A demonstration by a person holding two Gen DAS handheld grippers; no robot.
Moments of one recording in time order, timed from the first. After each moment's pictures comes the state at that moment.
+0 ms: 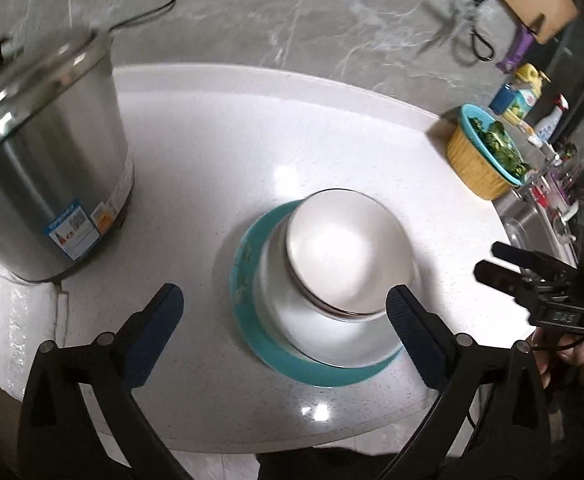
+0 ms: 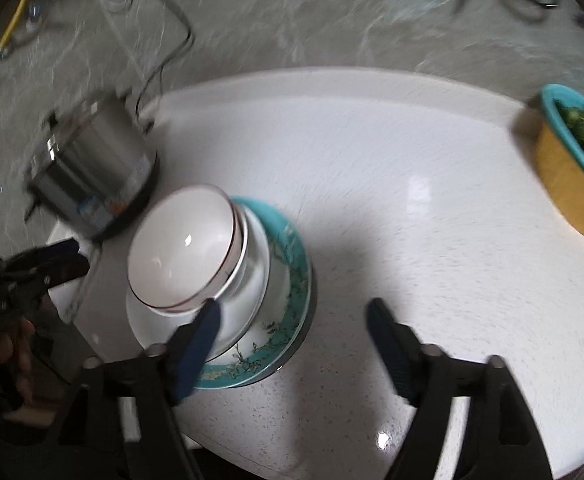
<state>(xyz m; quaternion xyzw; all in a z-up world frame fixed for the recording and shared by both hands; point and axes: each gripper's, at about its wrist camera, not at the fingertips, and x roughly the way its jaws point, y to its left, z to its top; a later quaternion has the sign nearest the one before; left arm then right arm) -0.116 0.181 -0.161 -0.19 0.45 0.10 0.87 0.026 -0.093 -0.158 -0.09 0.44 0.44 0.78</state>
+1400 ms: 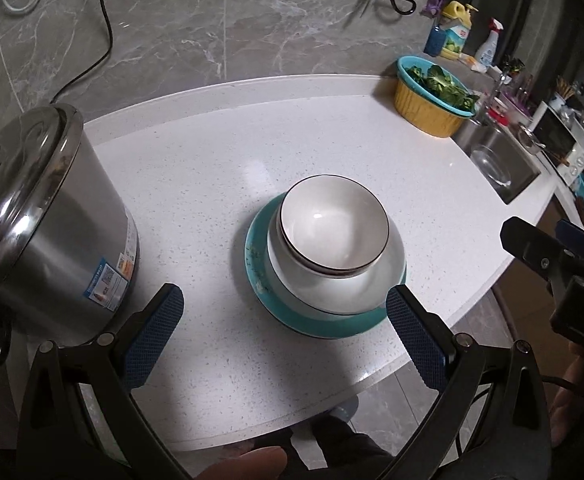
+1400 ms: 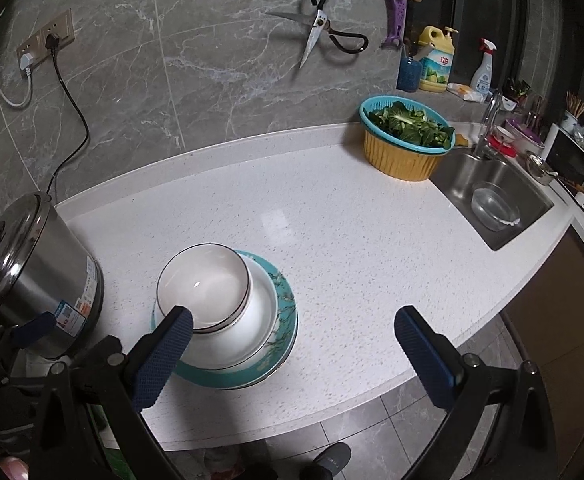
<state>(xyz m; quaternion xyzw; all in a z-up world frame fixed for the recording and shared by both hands) -0.158 0.197 -0.115 -0.08 0.47 0.00 0.88 -0.115 -0.061 -0.074 -0.03 0.40 0.13 0.91</state>
